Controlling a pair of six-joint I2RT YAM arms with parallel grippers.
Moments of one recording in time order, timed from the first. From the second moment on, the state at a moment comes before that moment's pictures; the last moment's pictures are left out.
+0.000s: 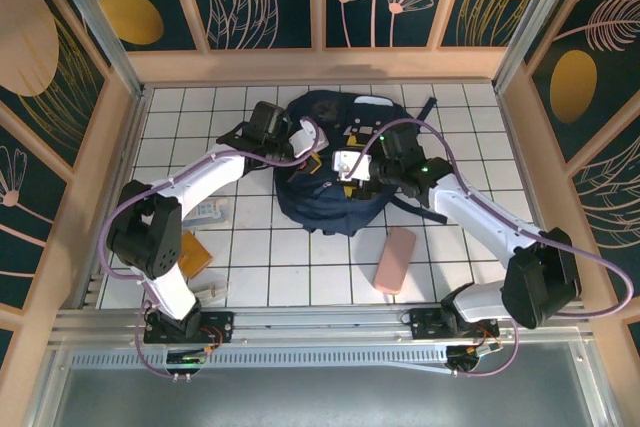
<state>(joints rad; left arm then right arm) -0.51 1.74 1.28 -0.35 0.57 0.51 0.56 1.37 1.02 -0.35 -0.24 -1.05</state>
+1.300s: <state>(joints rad) -0.47 1.49 0.88 0.04 0.83 -0.38 0.57 1.51 1.11 -0.28 -0.19 -0.94</state>
